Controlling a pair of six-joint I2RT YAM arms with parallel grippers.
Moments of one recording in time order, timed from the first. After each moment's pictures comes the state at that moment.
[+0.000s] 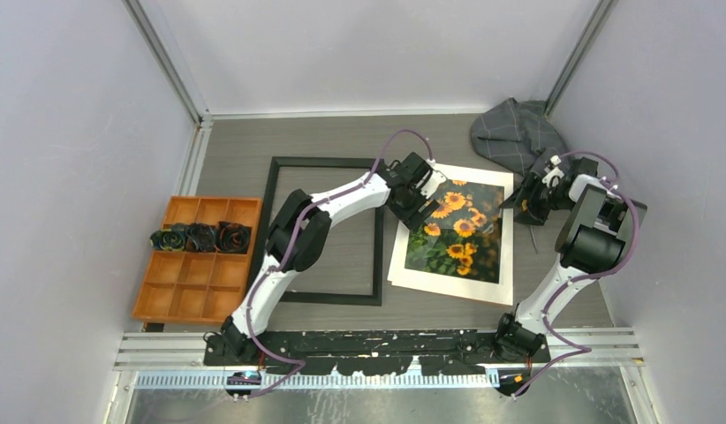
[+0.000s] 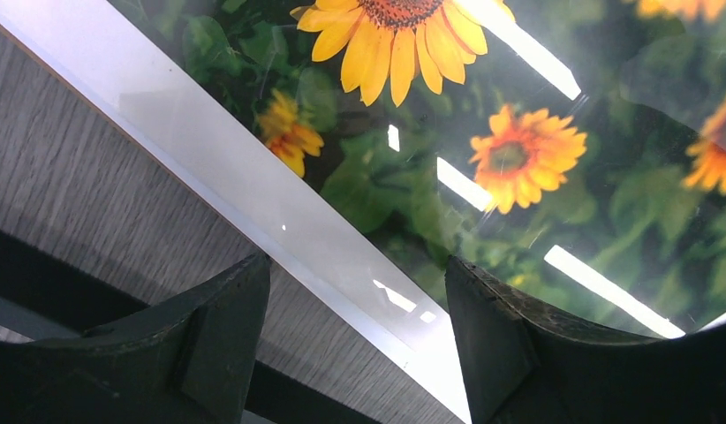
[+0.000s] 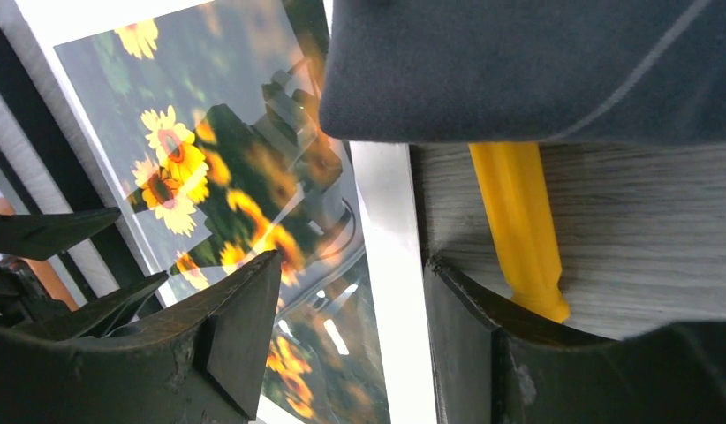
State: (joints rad) left arm -0.84 2.33 1.94 -0.66 0.13 0.07; right arm -0.49 1.90 1.19 -0.58 -0.61 0.05
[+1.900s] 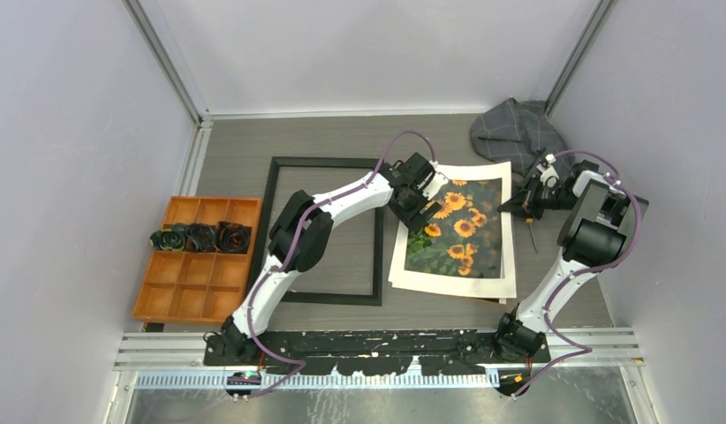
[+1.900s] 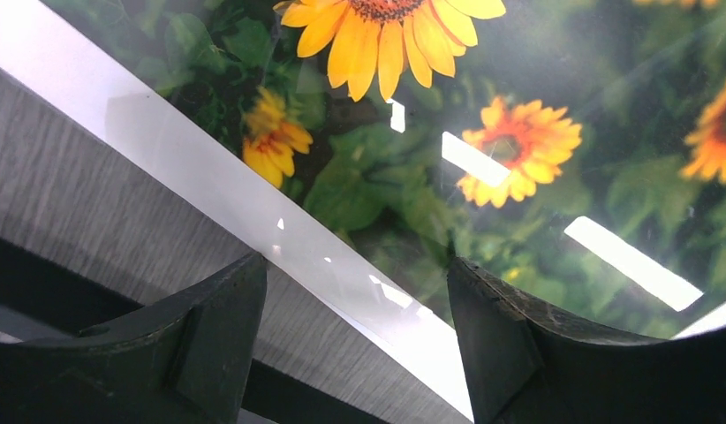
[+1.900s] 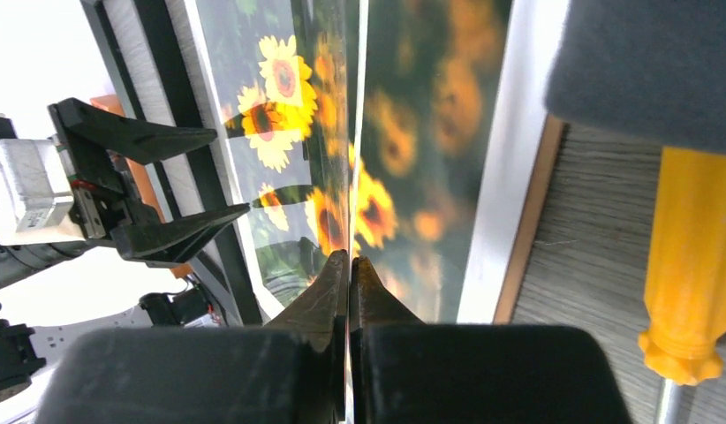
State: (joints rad) left arm -0.85 2.36 2.00 -0.72 0.11 0.08; right arm -0.51 1.97 1.27 -0.75 -0.90 -0.12
